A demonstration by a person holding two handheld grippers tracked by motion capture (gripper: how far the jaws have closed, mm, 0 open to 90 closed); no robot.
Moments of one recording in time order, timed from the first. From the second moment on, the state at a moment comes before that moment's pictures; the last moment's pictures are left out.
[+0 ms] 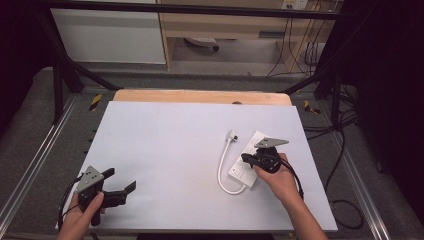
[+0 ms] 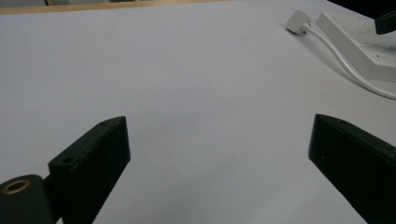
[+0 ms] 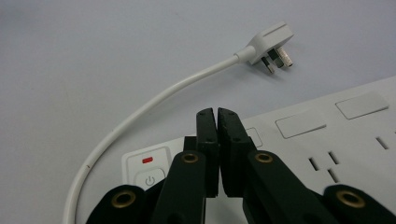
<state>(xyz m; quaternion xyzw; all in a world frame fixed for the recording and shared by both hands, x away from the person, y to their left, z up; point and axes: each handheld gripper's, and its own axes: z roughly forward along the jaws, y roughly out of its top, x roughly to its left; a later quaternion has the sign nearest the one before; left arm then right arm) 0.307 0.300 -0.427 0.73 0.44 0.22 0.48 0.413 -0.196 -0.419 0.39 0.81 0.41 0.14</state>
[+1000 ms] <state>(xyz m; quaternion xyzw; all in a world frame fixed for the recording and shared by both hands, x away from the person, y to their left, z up) 0.307 0.300 -0.426 0.73 0.44 0.22 0.48 0.421 -0.188 -0.432 0.39 0.81 0.40 0.14</state>
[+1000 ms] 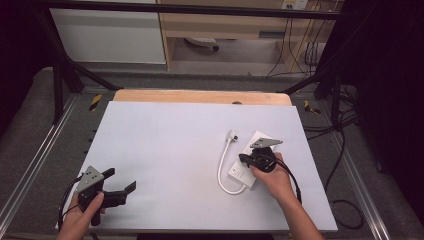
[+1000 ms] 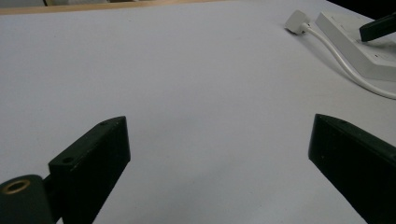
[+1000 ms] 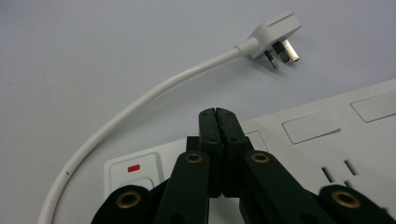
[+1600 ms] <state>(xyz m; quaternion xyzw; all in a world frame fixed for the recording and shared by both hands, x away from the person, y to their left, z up) 0.307 0.300 -0.426 0.73 0.44 0.22 0.48 0.420 -0.190 -0.435 0.39 0.81 0.41 0.15</state>
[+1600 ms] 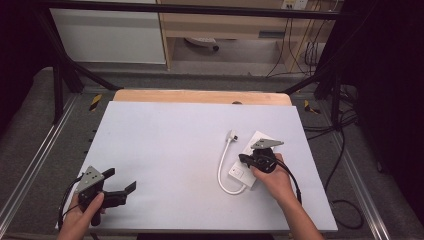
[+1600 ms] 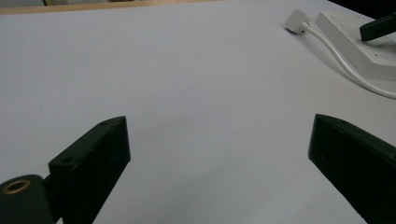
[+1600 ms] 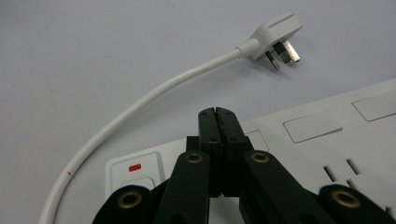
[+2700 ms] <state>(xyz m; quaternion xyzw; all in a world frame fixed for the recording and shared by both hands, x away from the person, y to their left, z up) 0.307 0.300 -0.427 0.73 0.44 0.22 0.48 0.419 -0.190 -0.440 0.39 0.81 0.42 0.14</state>
